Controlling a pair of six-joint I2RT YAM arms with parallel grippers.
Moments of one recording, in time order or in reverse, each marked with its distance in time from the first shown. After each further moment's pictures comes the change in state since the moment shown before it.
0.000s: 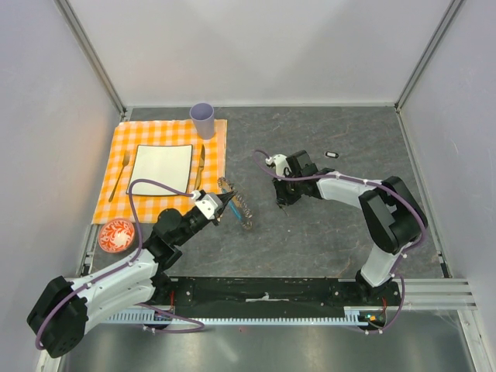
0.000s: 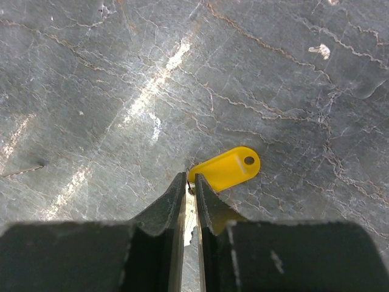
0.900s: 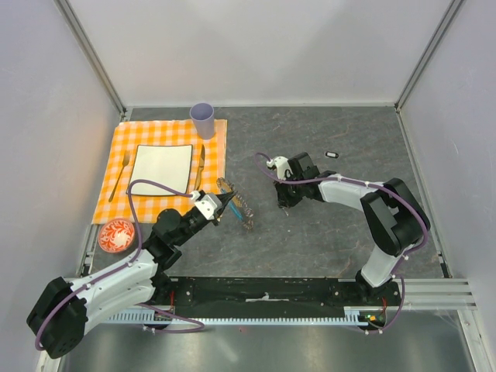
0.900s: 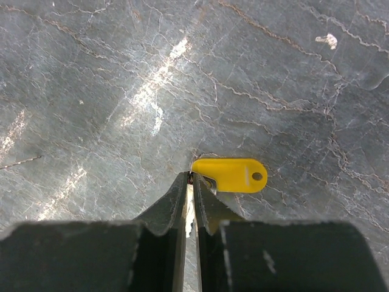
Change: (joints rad) left arm 0.000 -0.008 0.000 0.001 0.007 0.000; right arm 0.000 -0.024 -0.039 0.019 -0.005 -0.018
